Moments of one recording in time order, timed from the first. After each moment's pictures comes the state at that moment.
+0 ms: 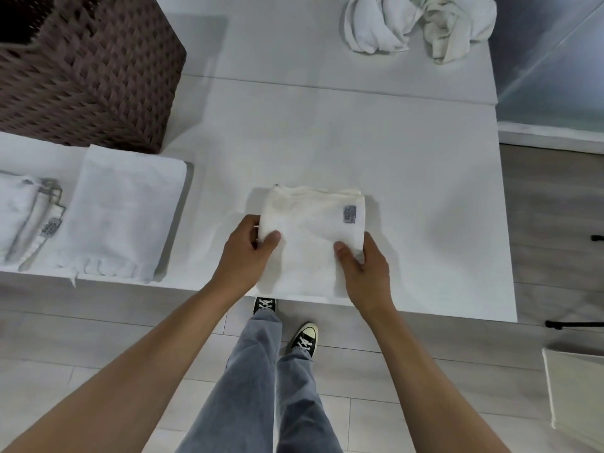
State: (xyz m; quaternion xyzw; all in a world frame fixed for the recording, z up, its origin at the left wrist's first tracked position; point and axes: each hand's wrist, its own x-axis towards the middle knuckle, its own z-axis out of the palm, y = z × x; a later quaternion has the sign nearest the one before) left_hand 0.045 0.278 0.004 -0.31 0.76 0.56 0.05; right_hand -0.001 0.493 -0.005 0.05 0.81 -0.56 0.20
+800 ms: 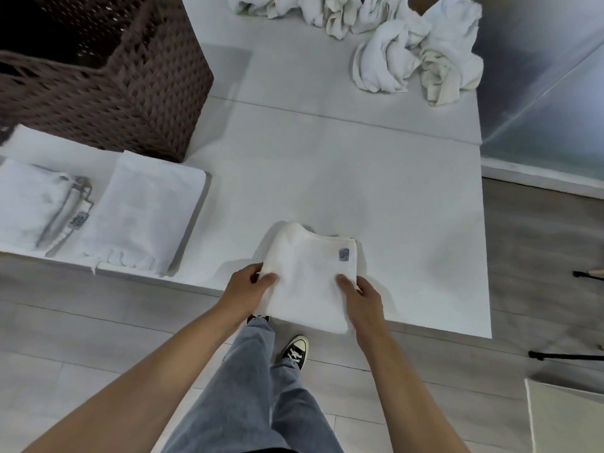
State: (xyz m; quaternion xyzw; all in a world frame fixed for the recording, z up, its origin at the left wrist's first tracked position) left_hand 0.097 0.292 0.018 -0.40 0.68 0.60 0.14; right_hand 0.027 0.507 0.010 0.22 0.75 -0.55 0.30
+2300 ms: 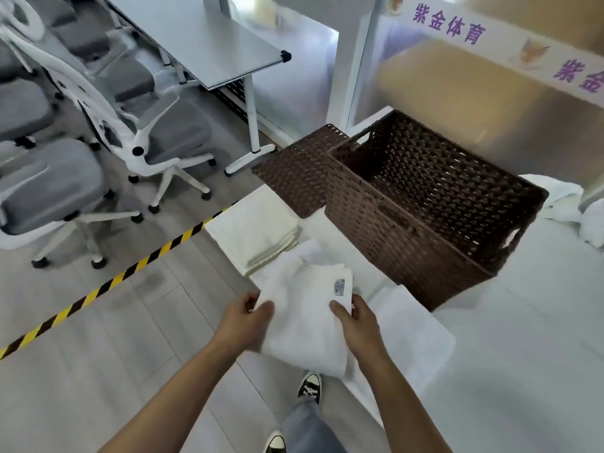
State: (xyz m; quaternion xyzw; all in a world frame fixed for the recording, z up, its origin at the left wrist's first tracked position) left_hand 0.309 -0.141 0.117 -0.61 0.54 0.56 -0.12; right_hand 0.121 -0.027 0.093 -0.14 0.74 -0.48 0.45
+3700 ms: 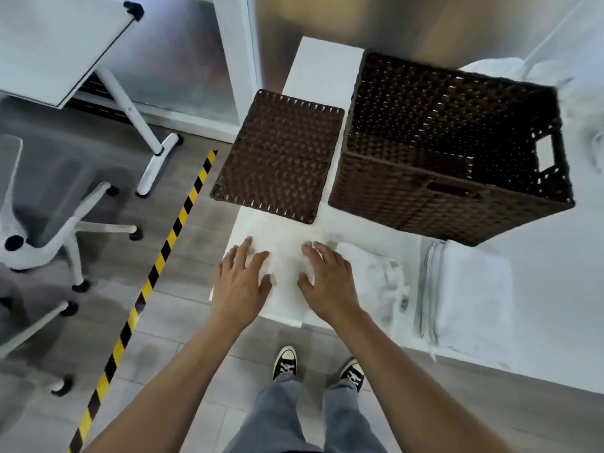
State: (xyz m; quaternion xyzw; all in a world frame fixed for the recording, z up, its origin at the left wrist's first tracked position) left_hand 0.300 -0.456 0.046 -0.21 0.97 0.16 0.01; right_hand 0.196 -0.290 0.045 -0.28 0.93 -0.18 0.17
